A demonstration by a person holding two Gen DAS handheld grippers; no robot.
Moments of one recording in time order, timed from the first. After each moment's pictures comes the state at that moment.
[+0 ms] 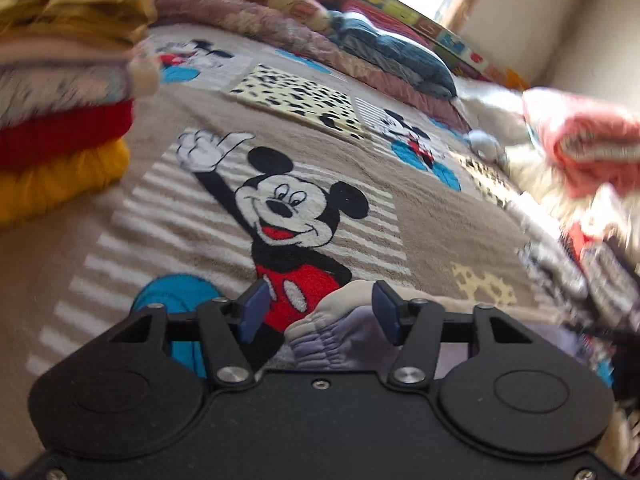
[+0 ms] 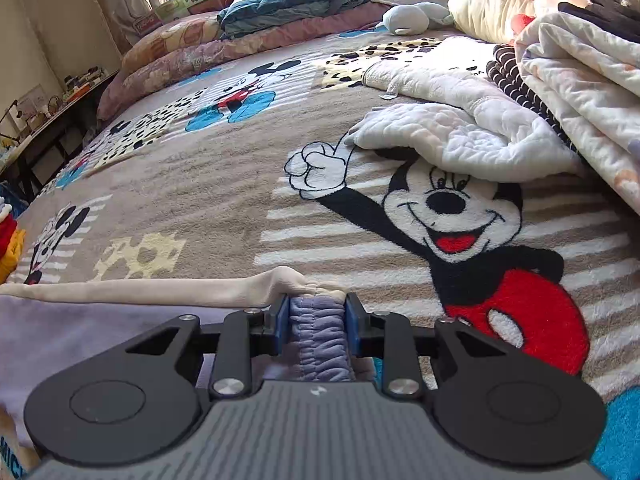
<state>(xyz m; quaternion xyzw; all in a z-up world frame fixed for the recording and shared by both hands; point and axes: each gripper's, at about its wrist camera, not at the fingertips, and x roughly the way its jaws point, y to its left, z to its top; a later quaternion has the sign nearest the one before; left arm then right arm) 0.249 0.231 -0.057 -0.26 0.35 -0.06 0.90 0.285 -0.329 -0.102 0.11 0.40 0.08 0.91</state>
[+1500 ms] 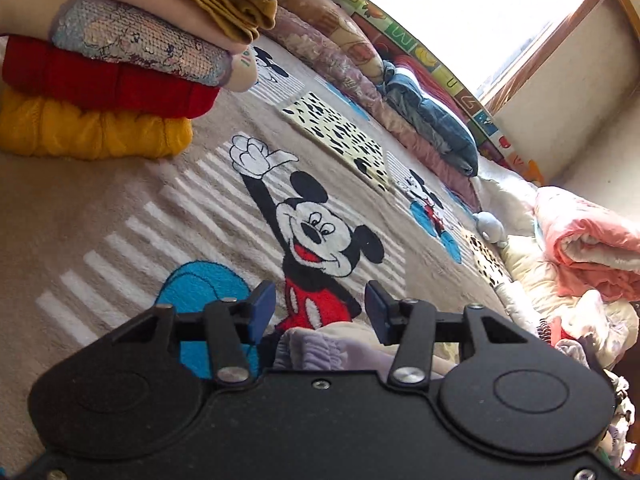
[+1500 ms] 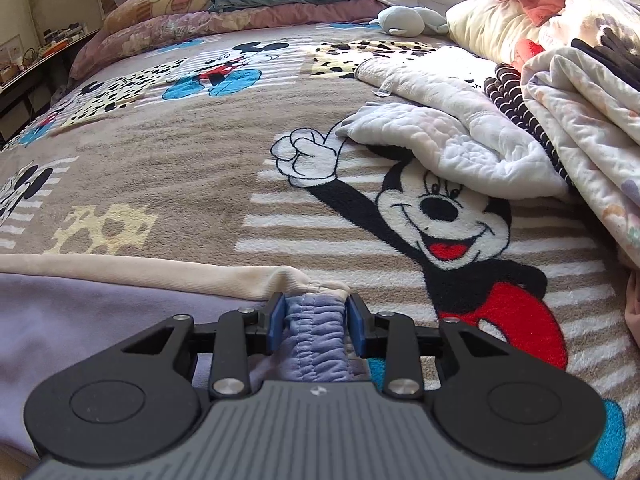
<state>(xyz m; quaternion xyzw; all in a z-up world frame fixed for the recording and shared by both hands) 0.235 0.250 -0.050 -0.32 0.29 -0.03 0.90 0.293 -0.305 -0.101 0.04 0.41 0.03 0.91</state>
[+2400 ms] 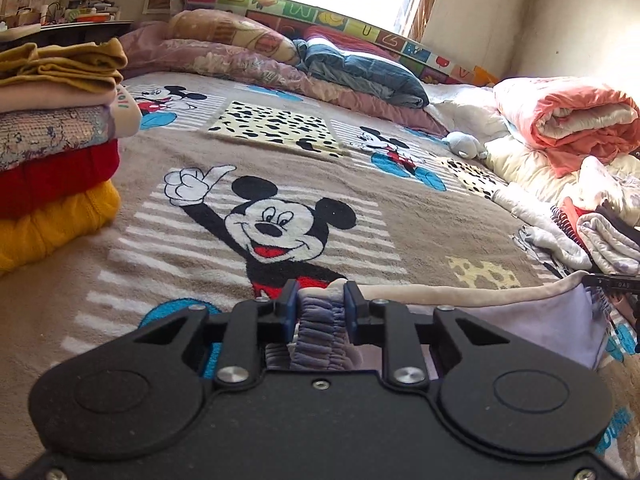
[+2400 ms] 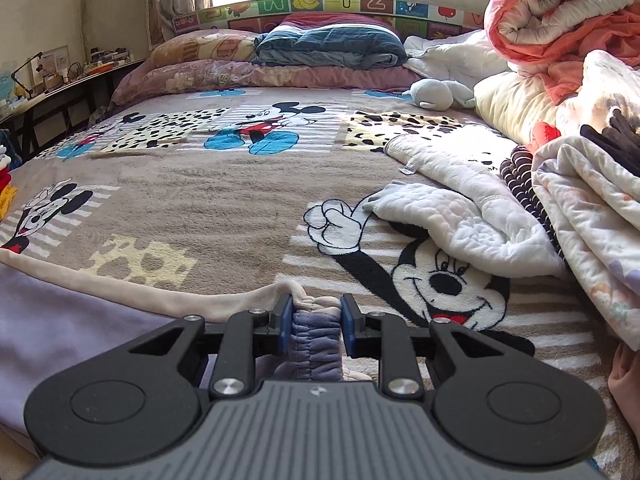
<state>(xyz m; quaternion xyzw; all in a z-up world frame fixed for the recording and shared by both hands) 0.240 0.203 -0.049 -0.12 0.27 -0.10 0.95 0.272 -0.303 -0.069 0.01 0.32 0.08 0.94</state>
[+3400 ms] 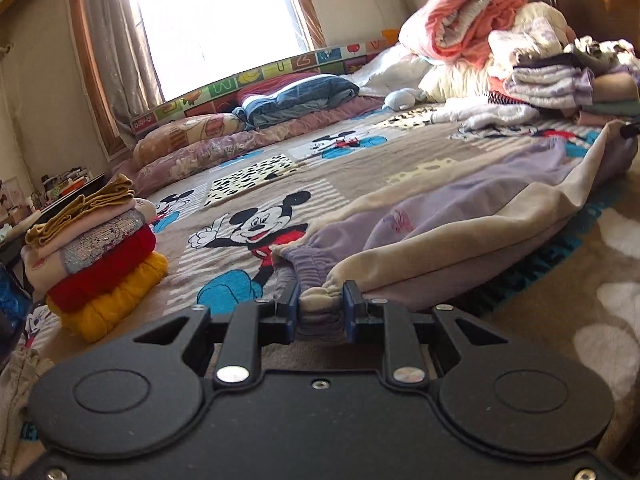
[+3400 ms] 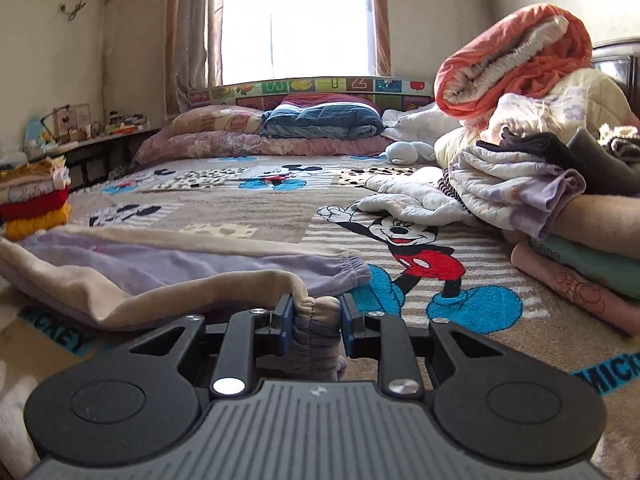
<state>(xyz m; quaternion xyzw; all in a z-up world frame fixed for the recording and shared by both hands) 0.048 0.140 -0.062 0.19 0.20 -0.11 0.95 0.008 -0.299 -0.081 0.00 0.20 0.06 0.98</state>
